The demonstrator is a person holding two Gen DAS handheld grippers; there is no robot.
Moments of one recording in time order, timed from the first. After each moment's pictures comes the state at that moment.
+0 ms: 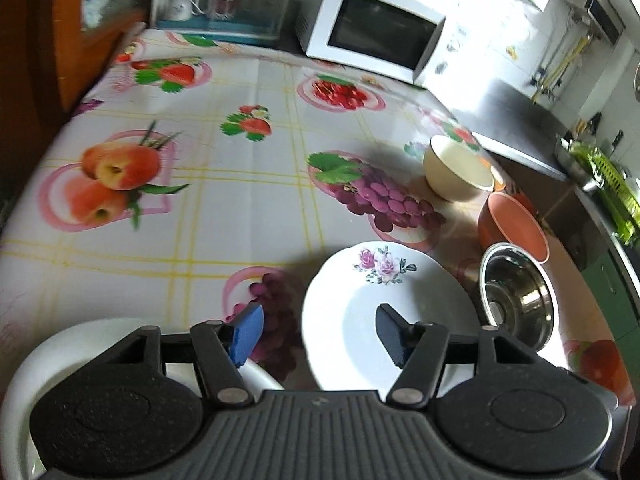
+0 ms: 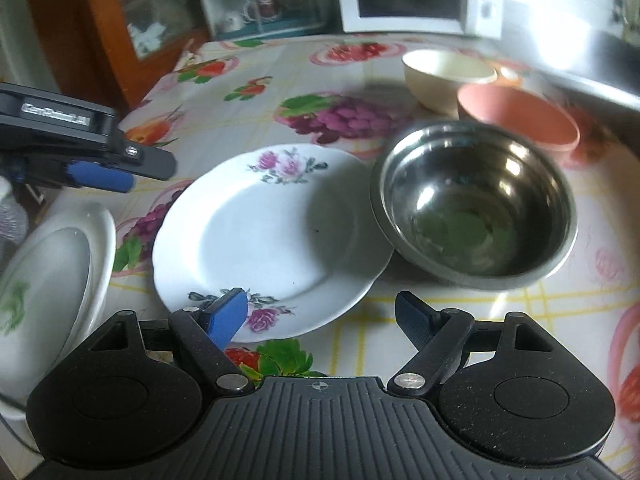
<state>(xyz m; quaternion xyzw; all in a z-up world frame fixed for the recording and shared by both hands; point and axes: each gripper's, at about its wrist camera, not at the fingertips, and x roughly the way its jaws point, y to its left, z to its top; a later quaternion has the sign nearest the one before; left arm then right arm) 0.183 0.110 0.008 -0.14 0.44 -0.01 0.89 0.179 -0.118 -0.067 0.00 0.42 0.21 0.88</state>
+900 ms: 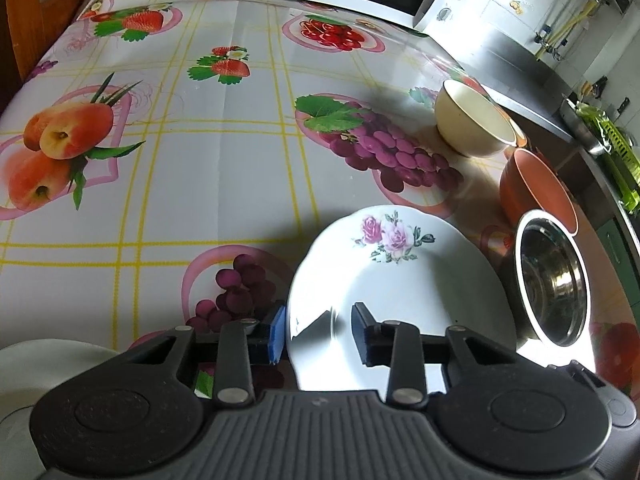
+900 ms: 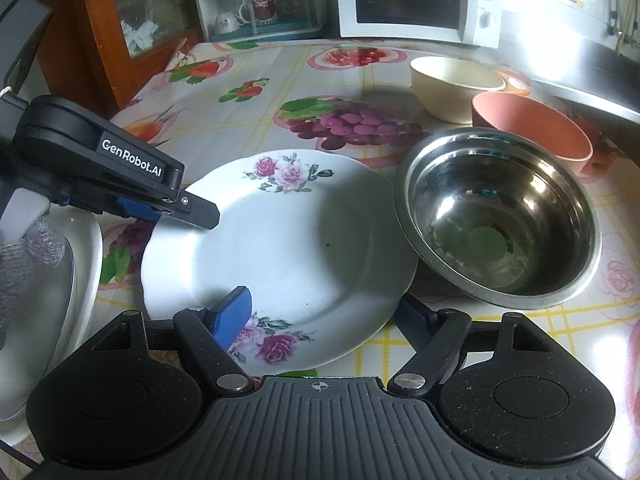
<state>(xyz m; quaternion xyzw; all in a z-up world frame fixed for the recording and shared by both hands) 0.223 0.102 -0.038 -0.13 0.50 -0.03 0.85 0.184 -0.097 -0.073 -0.02 0.40 0.19 0.90</state>
